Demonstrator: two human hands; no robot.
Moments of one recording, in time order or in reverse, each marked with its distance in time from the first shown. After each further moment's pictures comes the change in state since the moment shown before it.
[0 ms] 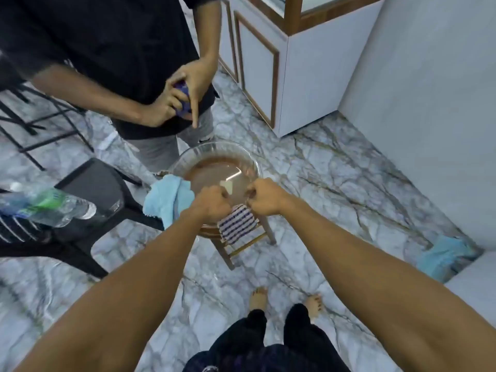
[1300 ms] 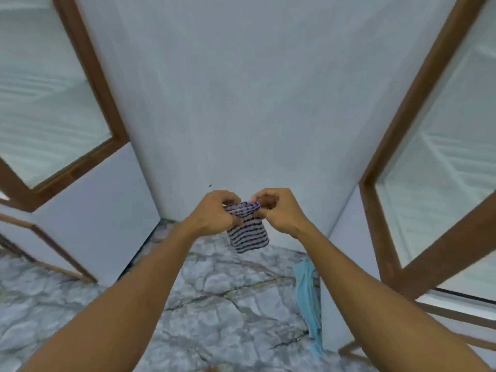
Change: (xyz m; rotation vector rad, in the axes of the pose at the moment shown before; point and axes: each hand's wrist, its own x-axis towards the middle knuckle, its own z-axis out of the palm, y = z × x) left_hand 0.063 0.605 0.033 -0.077 -0.235 1.035; right_hand -0.277 0.328 -0.348 0.614 1.113 0.302
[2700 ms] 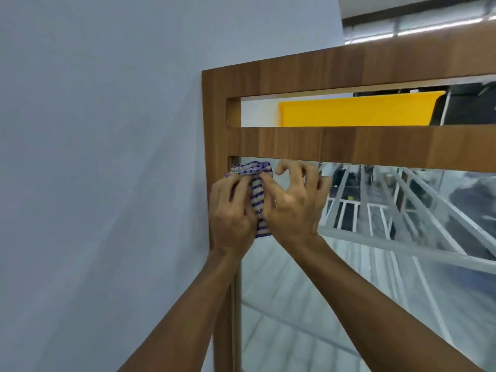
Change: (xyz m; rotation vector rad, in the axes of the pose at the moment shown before) left_hand 0.558 0.509 0.184 -0.822 0.496 1.468; right_hand 0.259 -0.071 -0.512 -1.956 1.827 -0.035
